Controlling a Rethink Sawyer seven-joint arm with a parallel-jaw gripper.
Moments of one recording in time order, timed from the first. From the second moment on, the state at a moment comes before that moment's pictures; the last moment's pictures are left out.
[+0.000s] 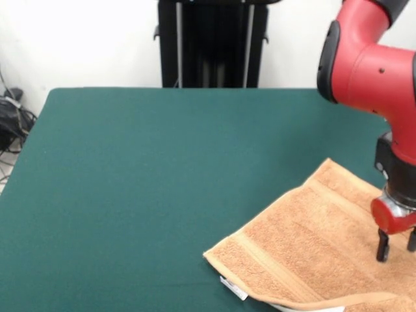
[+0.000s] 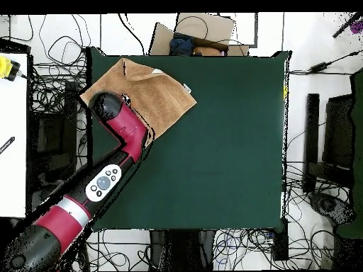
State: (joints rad) arm 0.54 0.30 -0.90 1.12 1.82 0.84 0.55
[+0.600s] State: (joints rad) arm 0.52 0.25 -0.85 1.11 1.64 0.82 0.56
